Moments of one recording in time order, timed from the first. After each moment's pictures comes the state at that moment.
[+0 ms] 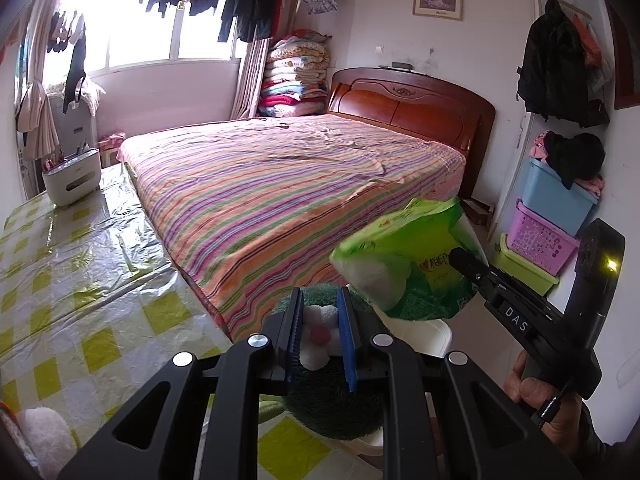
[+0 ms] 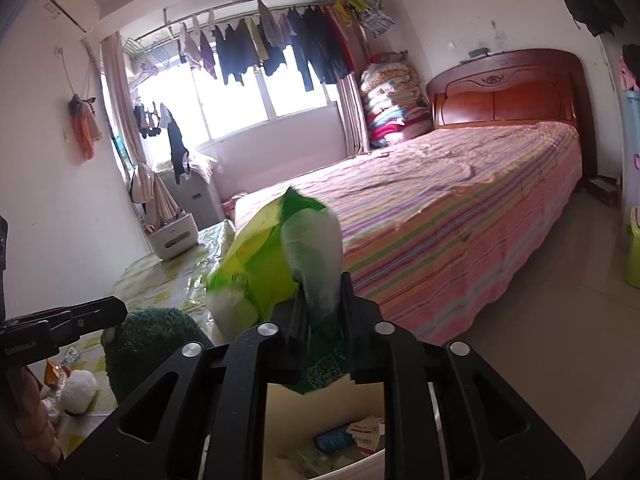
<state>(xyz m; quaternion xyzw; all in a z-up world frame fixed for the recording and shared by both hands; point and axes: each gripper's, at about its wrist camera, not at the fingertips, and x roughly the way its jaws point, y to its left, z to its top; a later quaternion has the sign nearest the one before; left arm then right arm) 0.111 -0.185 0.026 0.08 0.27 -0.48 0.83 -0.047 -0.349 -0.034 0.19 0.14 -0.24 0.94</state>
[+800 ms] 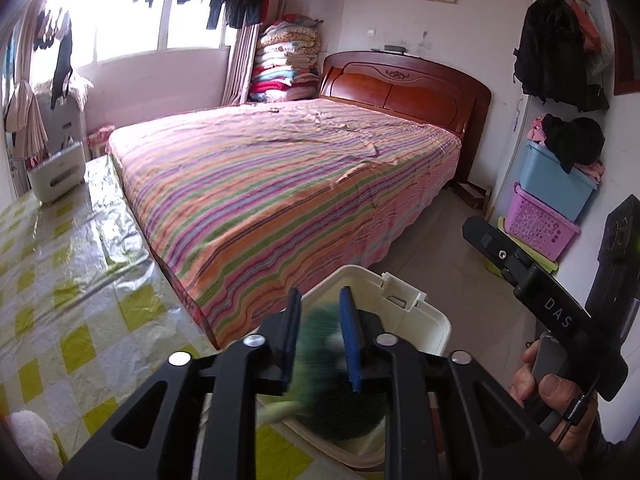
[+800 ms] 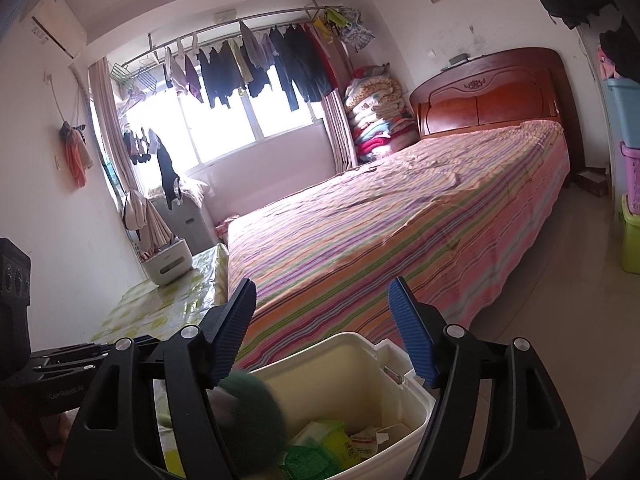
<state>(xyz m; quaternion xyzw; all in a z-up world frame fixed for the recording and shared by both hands) 0.106 -0.216 0.009 0.11 0.28 -0.48 0.82 -0.065 -0.344 -0.025 0.21 0.10 -0.26 0.94</state>
